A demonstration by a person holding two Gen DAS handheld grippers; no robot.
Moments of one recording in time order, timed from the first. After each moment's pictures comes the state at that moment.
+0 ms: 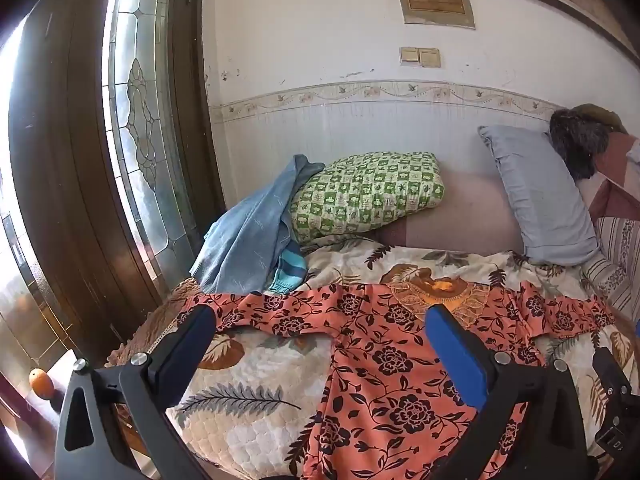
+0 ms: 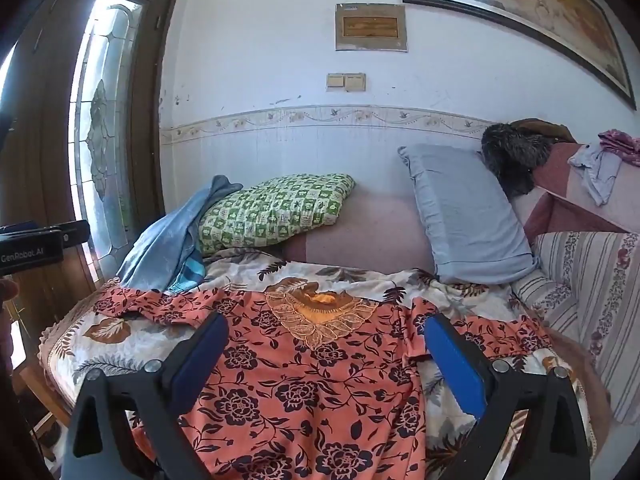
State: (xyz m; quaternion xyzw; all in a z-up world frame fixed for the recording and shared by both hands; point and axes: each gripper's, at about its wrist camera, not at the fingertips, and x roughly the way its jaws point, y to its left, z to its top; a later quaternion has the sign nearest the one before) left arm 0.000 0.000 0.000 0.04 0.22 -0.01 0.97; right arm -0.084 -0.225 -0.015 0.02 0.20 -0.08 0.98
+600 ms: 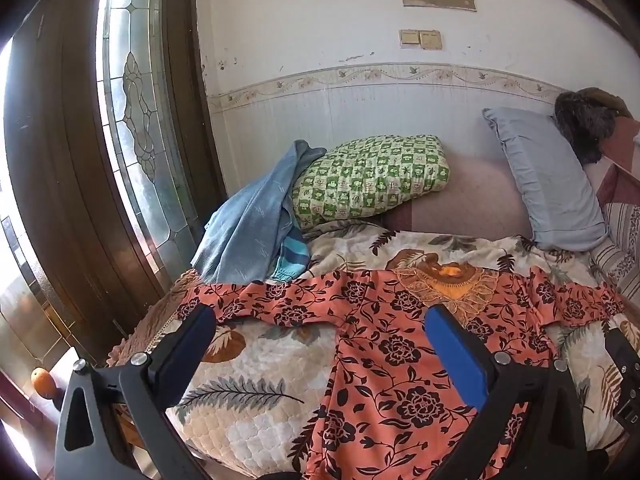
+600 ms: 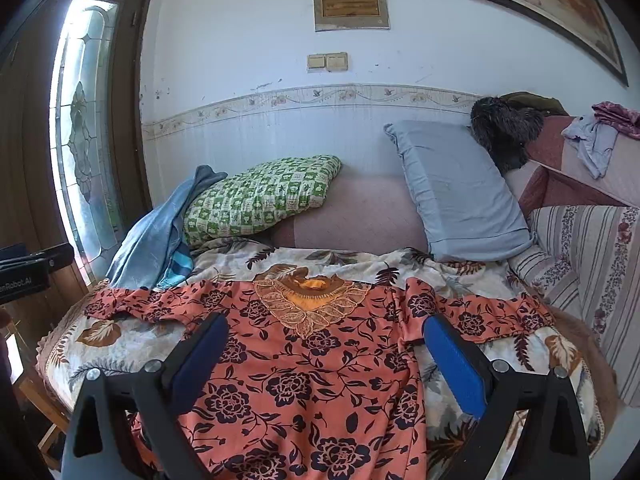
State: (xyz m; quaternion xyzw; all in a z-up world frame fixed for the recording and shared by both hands) left arm 0.011 -0.005 -0.031 0.06 0.25 0.00 0.97; right arm -0.068 -0.246 -0.031 0.04 0.23 -0.10 0.97
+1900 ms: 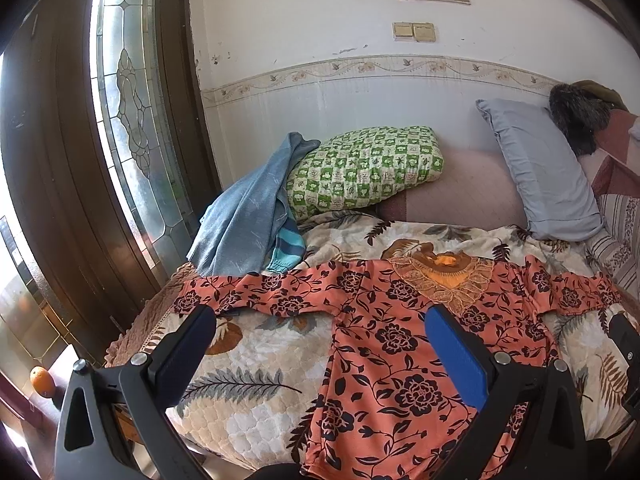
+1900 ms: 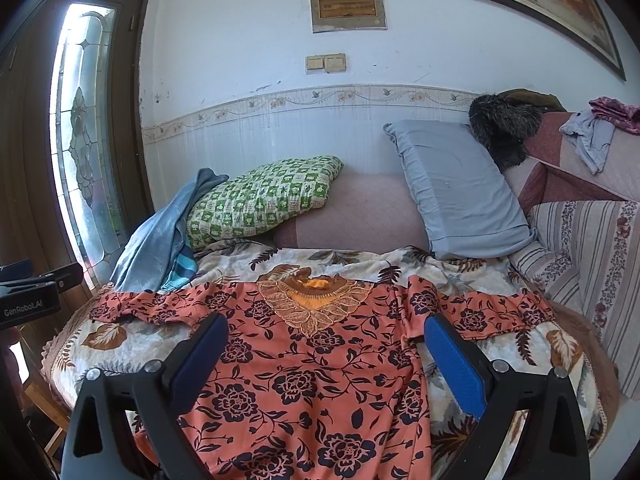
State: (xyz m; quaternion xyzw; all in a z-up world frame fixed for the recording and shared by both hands) left arm 0.009 -0.008 -0.023 0.06 0.27 -0.01 0.96; right arm -0.073 -0.244 -0.026 0.05 0.23 -0.09 0.97
